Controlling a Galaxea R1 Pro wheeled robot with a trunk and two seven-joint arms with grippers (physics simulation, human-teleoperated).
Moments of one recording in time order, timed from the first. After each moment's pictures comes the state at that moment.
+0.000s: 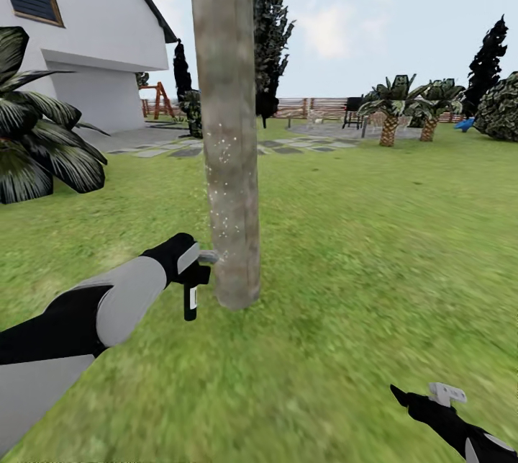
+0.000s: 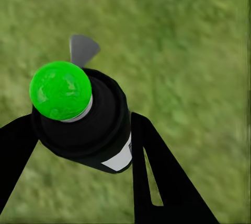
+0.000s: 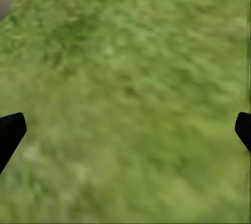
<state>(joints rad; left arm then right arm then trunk) -1.33 -0.10 0.16 -0.02 -0.15 0.82 0.13 -0.45 -0.19 -0.87 -0.49 0.41 0.02 0.60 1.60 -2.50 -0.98</state>
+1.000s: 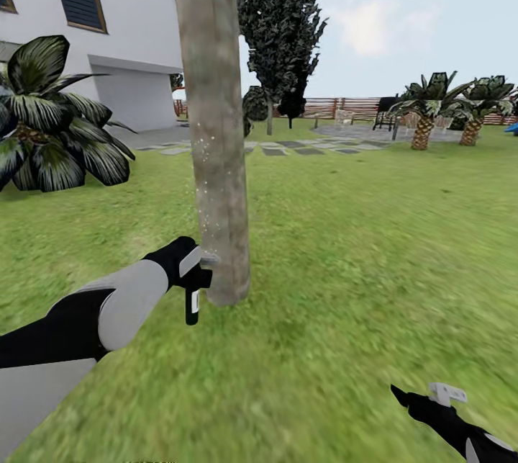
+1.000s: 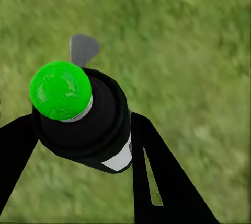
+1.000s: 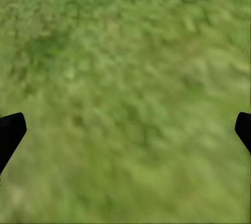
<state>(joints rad) -1.32 -0.11 0.17 -0.02 -0.15 0.82 0.14 -0.45 -0.19 -0.87 -0.49 0.41 0.02 0.60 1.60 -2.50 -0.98</state>
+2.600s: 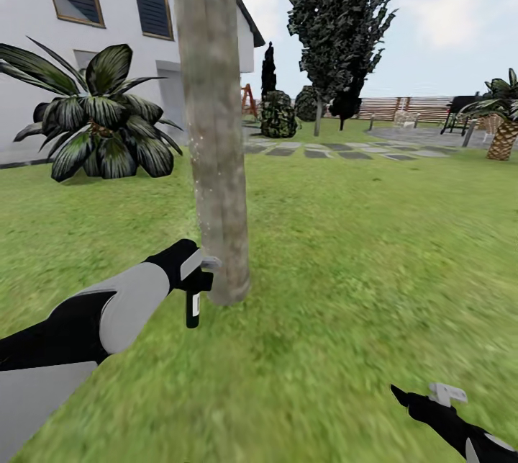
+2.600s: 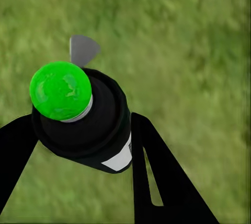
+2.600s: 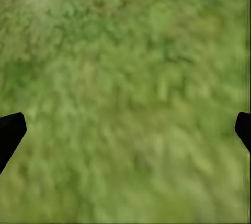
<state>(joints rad) -1.31 -0.11 0.17 -0.02 -0.15 0.82 0.14 -0.45 -0.19 -0.87 -0.49 0.41 0.02 0.60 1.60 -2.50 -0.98</state>
